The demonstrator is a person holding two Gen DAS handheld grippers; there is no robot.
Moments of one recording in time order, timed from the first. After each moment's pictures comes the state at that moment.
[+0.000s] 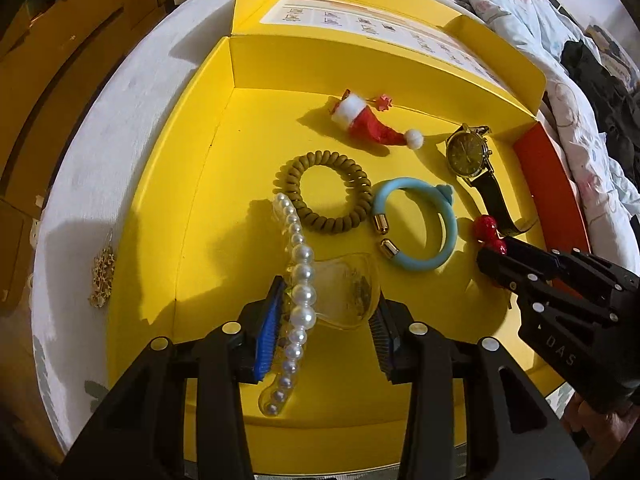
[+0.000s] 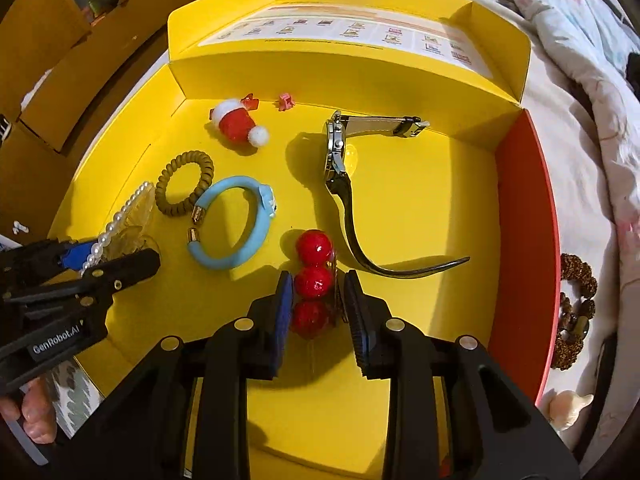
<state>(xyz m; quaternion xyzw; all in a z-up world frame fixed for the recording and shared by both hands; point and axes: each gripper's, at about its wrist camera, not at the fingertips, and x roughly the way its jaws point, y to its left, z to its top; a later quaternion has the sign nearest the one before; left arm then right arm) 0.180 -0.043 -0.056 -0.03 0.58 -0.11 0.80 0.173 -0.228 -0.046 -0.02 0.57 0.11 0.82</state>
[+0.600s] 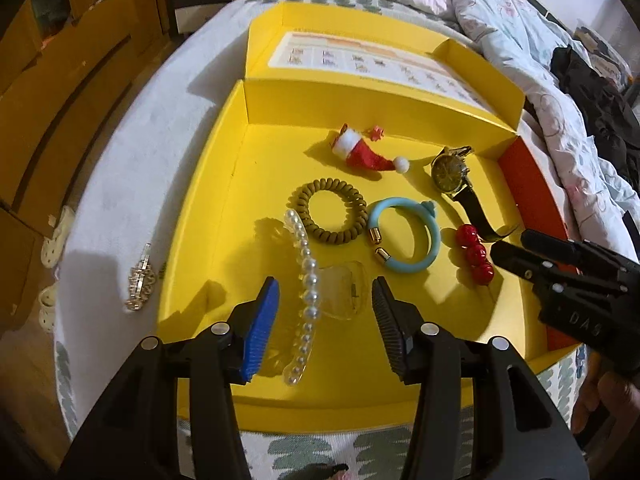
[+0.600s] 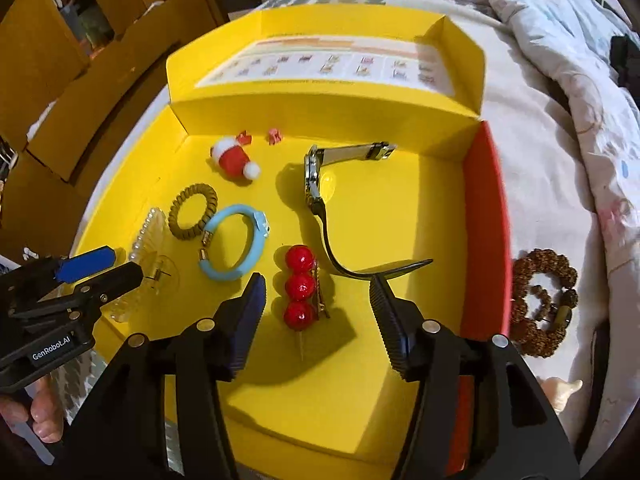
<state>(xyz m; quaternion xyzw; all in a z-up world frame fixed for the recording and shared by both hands) 0.162 -0.035 -0.023 -0.02 0.54 -0.11 0.84 0.162 -0.252 -0.014 0.02 0.54 0.10 0.84</state>
